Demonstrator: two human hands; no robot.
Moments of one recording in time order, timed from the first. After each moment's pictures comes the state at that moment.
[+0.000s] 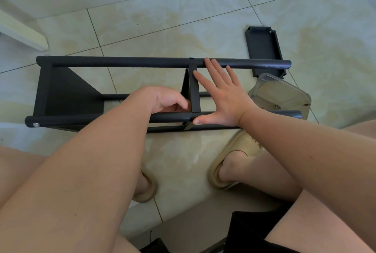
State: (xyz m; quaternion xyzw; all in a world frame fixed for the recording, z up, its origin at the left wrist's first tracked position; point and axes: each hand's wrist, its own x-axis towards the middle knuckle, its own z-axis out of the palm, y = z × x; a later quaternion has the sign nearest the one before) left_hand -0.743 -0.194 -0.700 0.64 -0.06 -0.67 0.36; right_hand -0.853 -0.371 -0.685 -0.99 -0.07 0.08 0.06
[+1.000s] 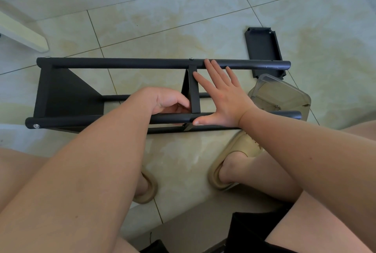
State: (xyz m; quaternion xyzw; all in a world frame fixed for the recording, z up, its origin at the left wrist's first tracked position) left_hand -0.744 -0.195 -0.696 0.63 -0.05 -0.68 0.37; right_hand -0.853 -0.372 -0.686 -0.99 -0.07 0.07 0.06
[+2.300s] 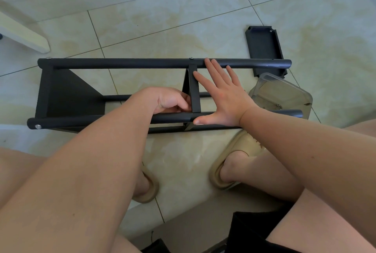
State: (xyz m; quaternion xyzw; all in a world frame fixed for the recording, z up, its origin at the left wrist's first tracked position) left_hand -0.744 -0.197 -0.704 0.65 -0.09 -0.65 0.39; right_hand -0.853 -0.372 -0.685 -0.99 -0.07 0.08 0.07
